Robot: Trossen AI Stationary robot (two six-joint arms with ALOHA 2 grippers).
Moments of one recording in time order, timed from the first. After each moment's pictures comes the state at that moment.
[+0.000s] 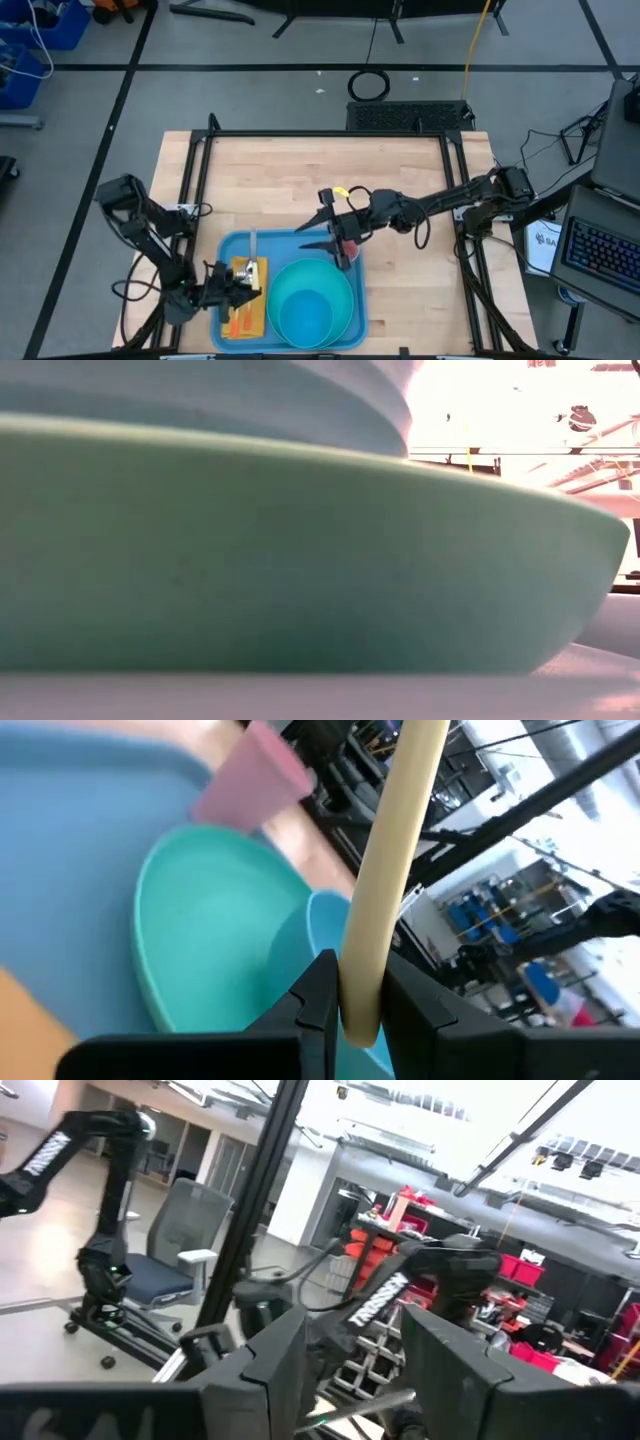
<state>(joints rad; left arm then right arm) -1.12 1.58 0.47 0.76 -1.14 -1.29 0.16 1.66 1.12 0.77 -0.18 -0.33</state>
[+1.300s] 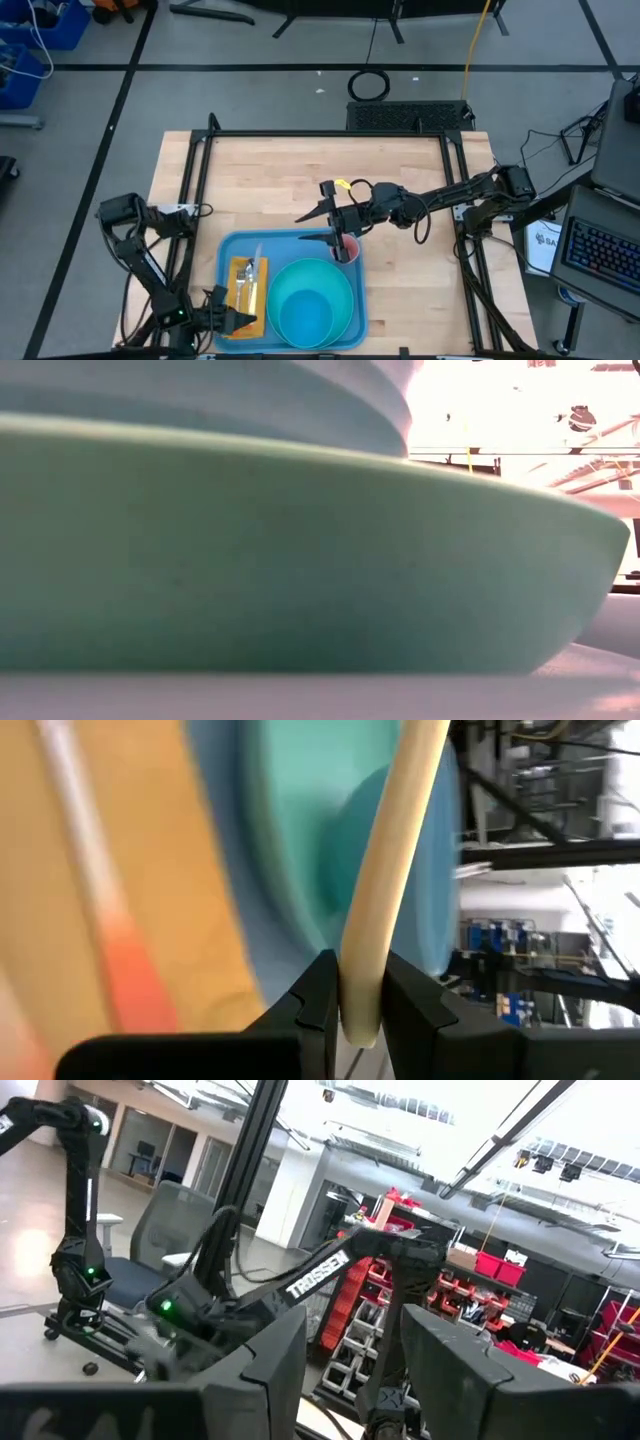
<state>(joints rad) -1.20 1.74 0.79 0.02 -0.99 -2.32 0.12 1.64 1.12 0.78 -0.18 -0.33</state>
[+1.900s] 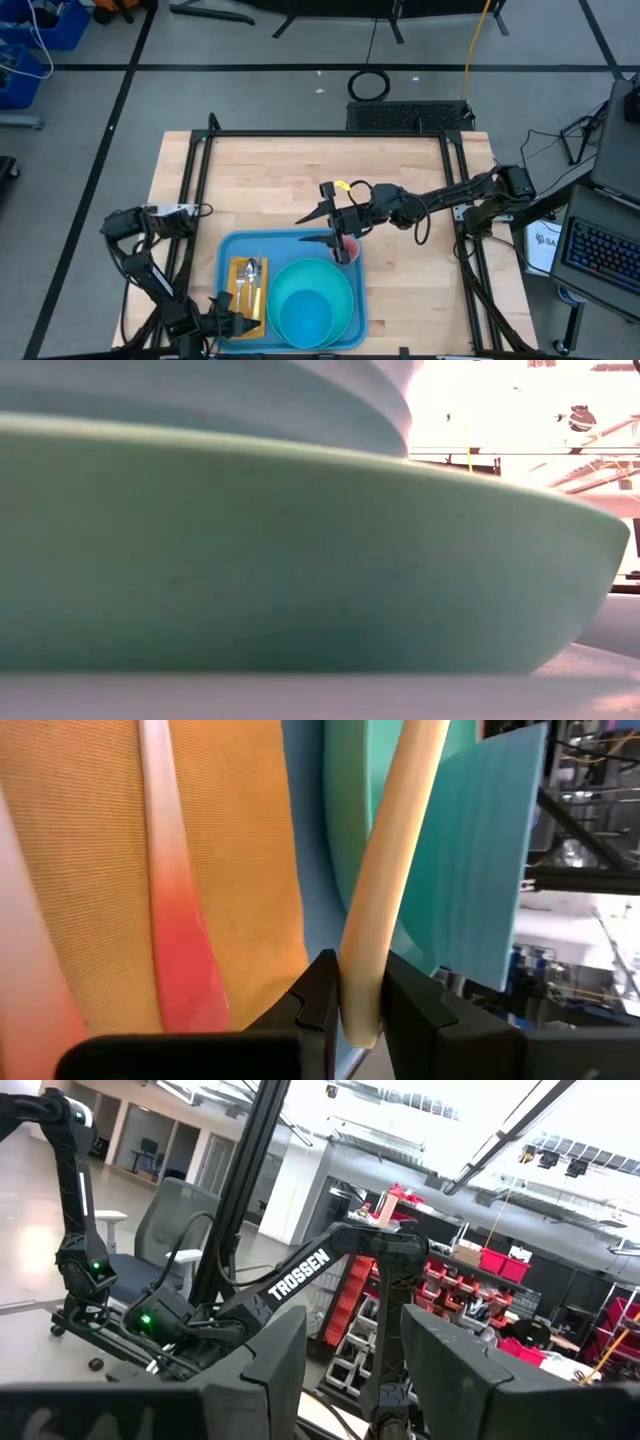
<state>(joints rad) -1.18 1.86 0.86 -0.03 -0.91 -2.50 0.13 1.64 1.12 0.76 -0.18 -0.33</state>
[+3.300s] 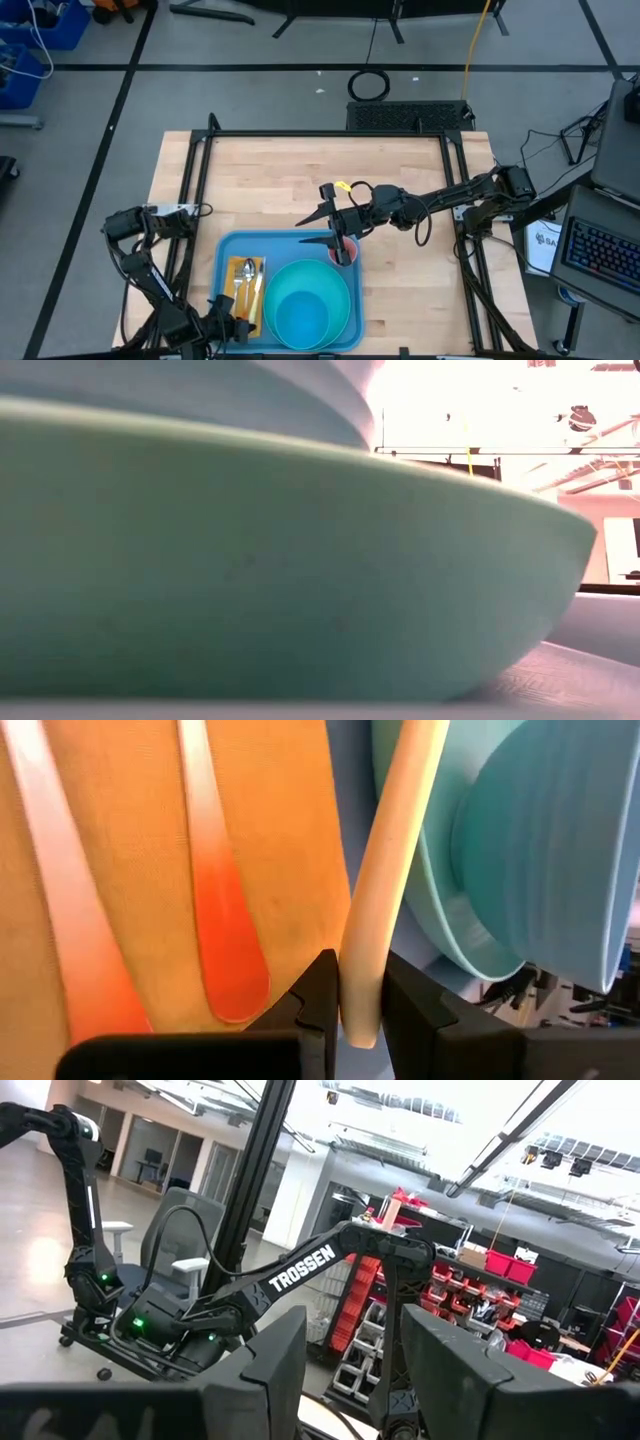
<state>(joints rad) -1.16 1.86 1.01 -0.37 -0.70 -2.52 0.14 1.64 1.12 0.78 -0.18 -0.30</state>
